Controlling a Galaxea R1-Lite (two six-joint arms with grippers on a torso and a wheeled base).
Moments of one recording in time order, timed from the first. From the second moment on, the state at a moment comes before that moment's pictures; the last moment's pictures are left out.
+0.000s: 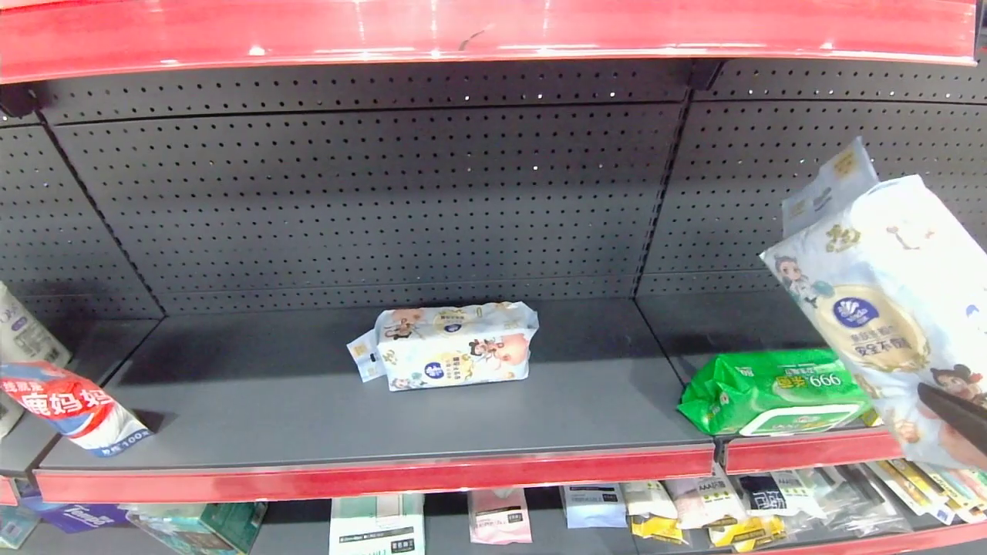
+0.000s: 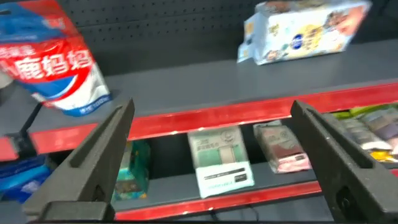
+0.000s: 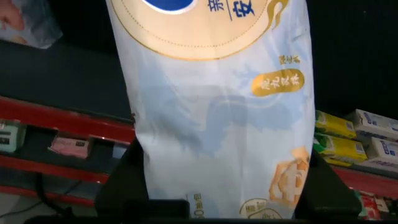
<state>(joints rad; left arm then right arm) 0.00 0.07 -0.01 0.00 -0.05 0.06 0.01 0.83 -0.40 -0.23 0.05 -0.28</state>
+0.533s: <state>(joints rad) 0.00 0.12 -0.01 0.00 -0.05 0.08 0.01 0.58 -0.42 0.15 -0.03 -0.21</state>
